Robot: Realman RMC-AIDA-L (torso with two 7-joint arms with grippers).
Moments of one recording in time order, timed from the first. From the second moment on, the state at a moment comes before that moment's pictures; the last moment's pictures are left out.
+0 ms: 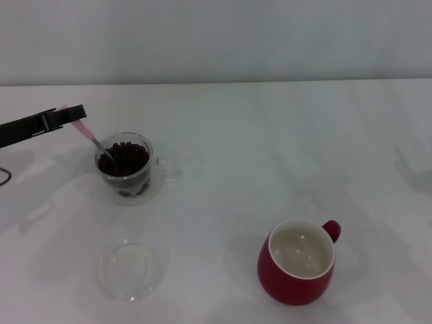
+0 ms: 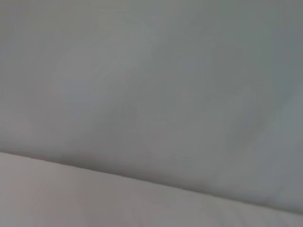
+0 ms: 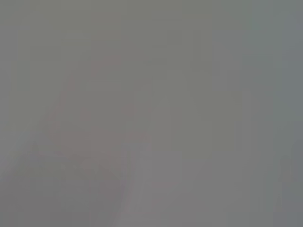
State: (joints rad) left arm -0.61 -1.94 0.87 0.44 1.67 1.08 -1.89; right arm 0.31 2.01 -1.22 -0.03 -0.28 -1.78 0.08
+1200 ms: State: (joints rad) left arm -0.51 -1.95 0.87 0.32 1.38 1.09 -1.94; right arm 0.31 2.01 -1.22 -0.07 -0.28 -1.71 0.07
